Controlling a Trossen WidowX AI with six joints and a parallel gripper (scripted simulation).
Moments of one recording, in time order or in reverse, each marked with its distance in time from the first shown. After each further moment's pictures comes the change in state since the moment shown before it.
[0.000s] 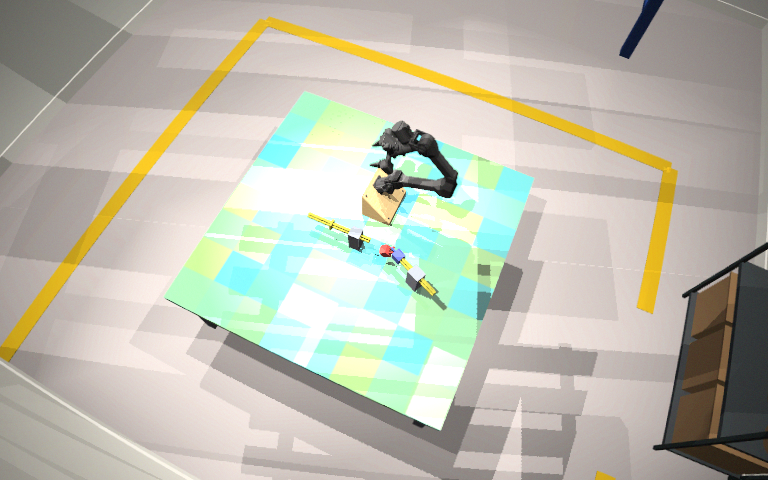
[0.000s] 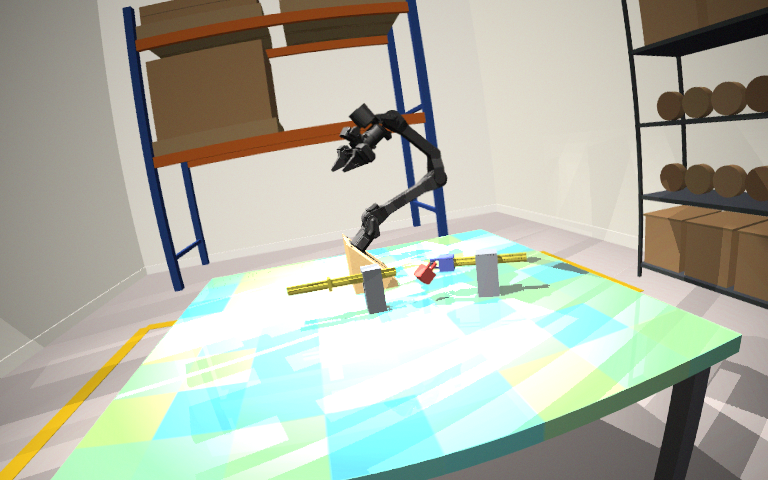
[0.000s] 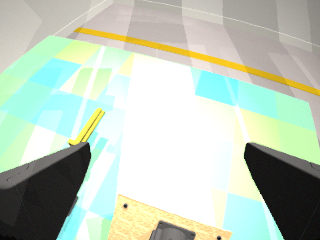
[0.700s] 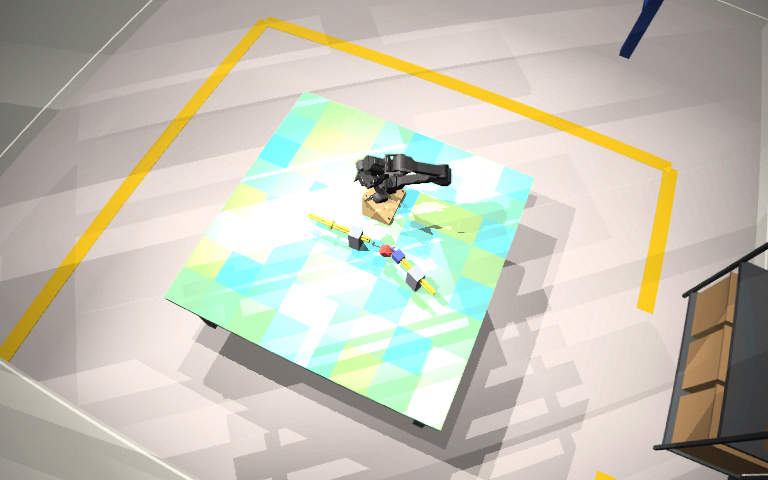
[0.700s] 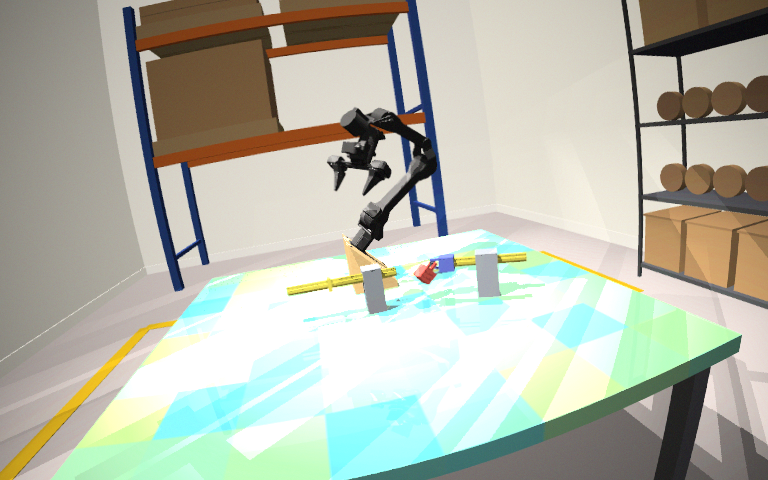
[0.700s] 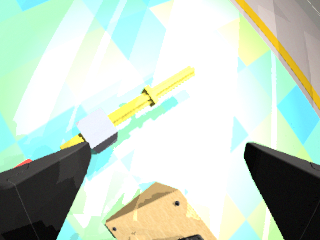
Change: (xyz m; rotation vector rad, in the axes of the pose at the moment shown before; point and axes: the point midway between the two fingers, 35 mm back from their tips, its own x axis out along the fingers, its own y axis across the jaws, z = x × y) arm 0.057 0.133 -0.016 -0.537 0.277 0.296
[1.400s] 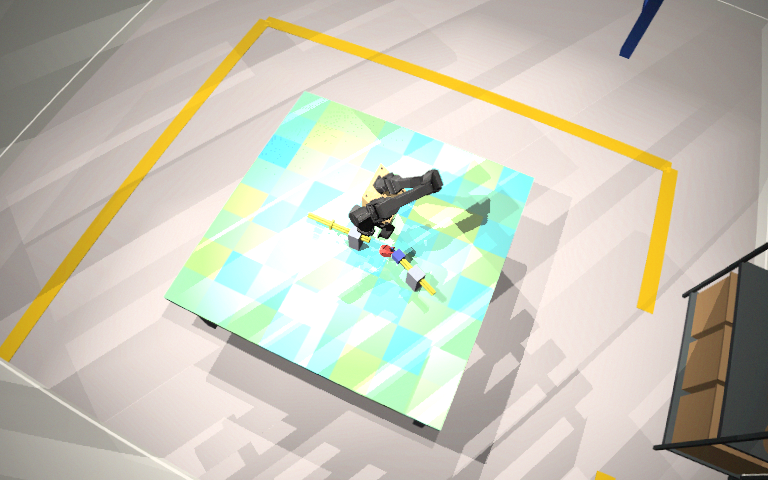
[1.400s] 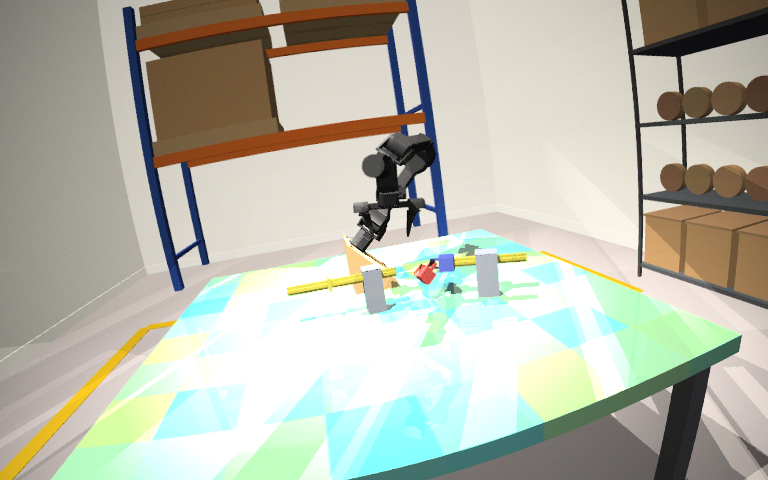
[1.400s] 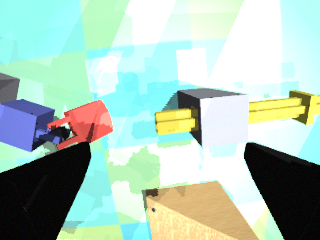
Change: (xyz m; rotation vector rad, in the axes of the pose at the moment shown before) arm 0.095 0.141 -0.024 -0.476 0.378 0.331
